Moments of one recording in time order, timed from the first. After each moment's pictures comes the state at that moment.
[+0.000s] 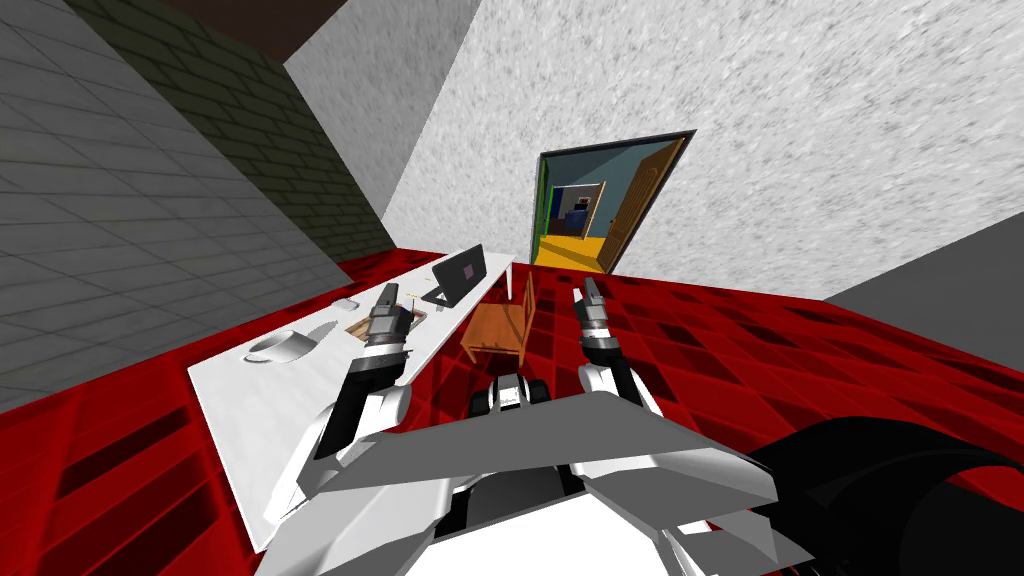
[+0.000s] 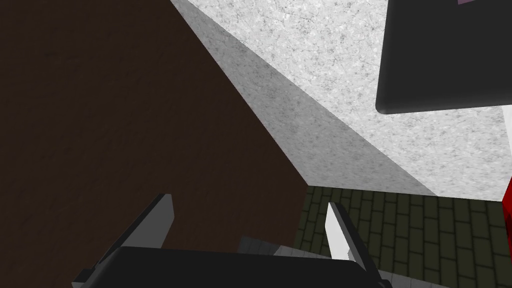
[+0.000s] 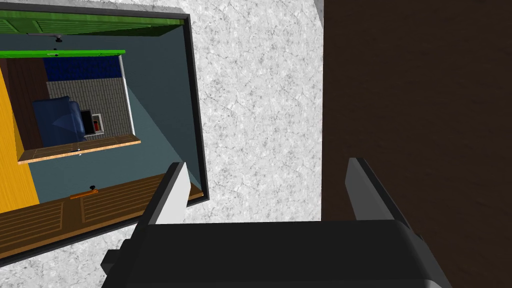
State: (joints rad) left arm 0.42 0.18 0.07 -2.29 -0.05 -0.19 -0.01; right arm 0.53 -0.05 0.00 -2.24 0.00 -0.41 0.09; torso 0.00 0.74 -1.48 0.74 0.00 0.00
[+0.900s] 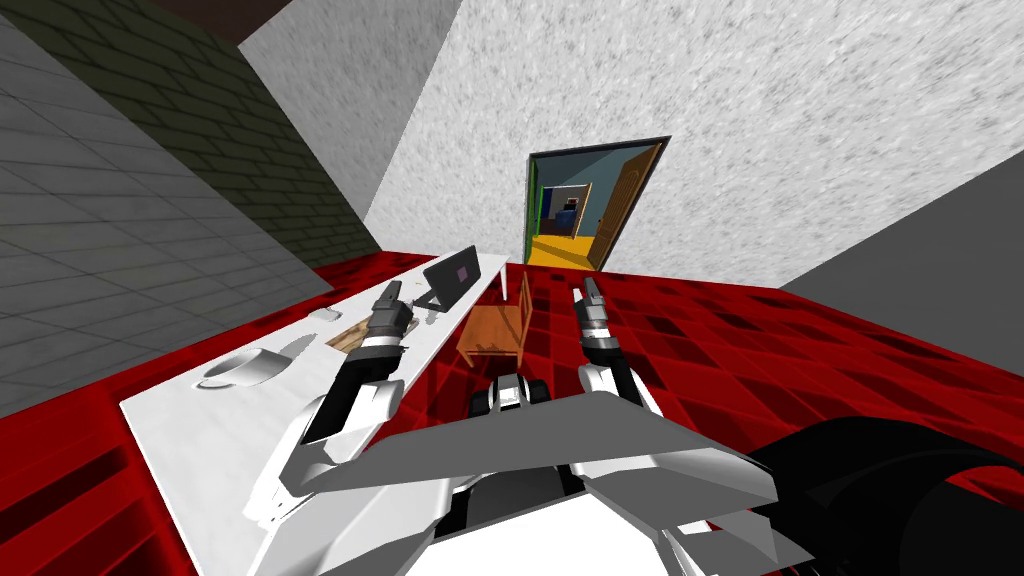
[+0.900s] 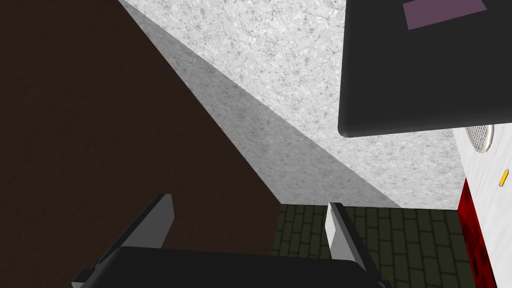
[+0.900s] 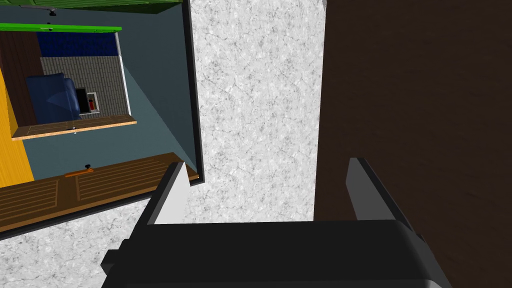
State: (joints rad) left arm 0.38 0.24 0.09 -2.33 -0.04 0.04 0.02; right arm 0.53 -0.05 0.00 -2.24 0.00 -0.41 0.09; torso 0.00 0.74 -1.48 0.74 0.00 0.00
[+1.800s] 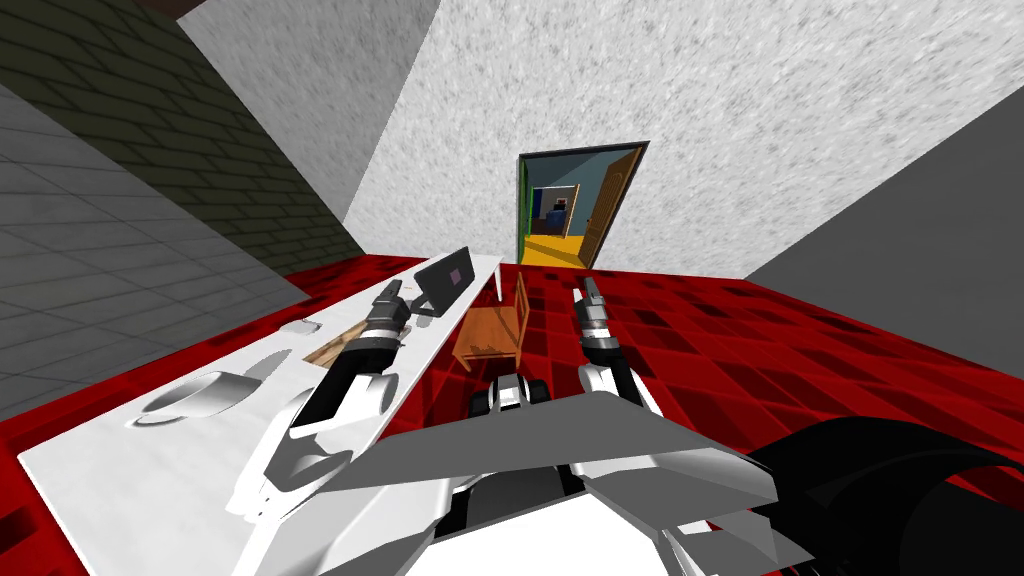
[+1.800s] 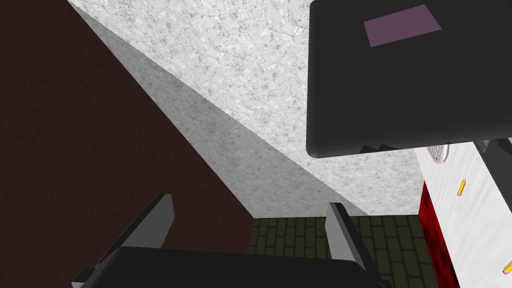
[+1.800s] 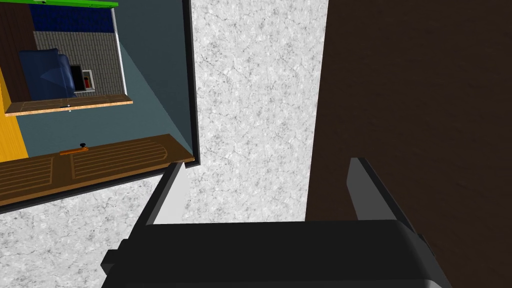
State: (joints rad) left arm 0.33 0.28 0.12 -2.37 -0.03 0.27 0.05; right arm 0.53 -0.05 0.00 -2.24 0.00 -0.41 0.09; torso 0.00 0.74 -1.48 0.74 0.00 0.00
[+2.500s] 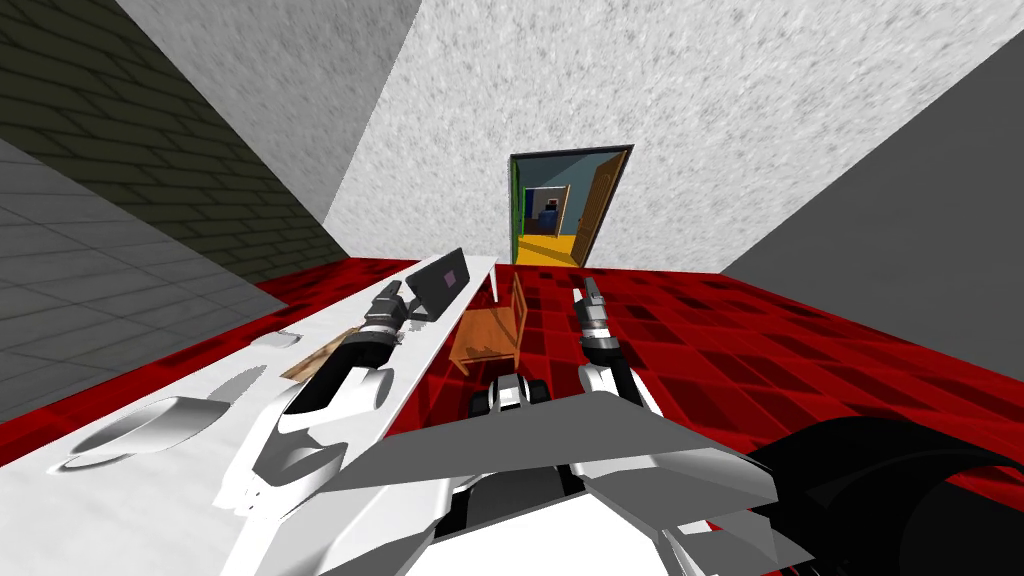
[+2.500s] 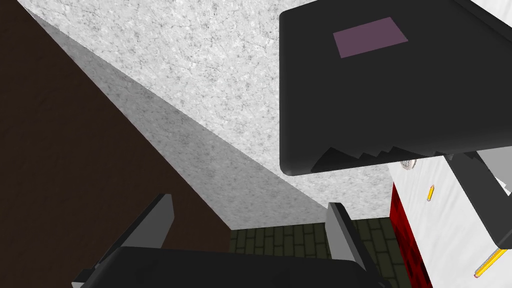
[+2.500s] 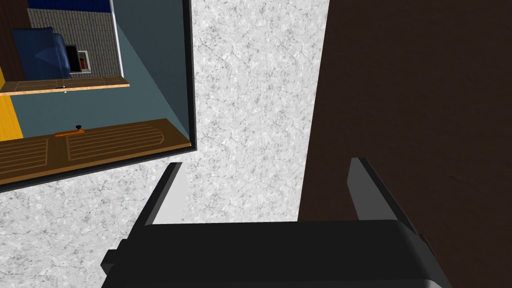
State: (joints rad) left arm 0.28 0.31 0.14 -2.39 -0.02 0.46 0.08; right arm 0.53 -0.05 0.00 -2.24 0.00 -0.41 0.09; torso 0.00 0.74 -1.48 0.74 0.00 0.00
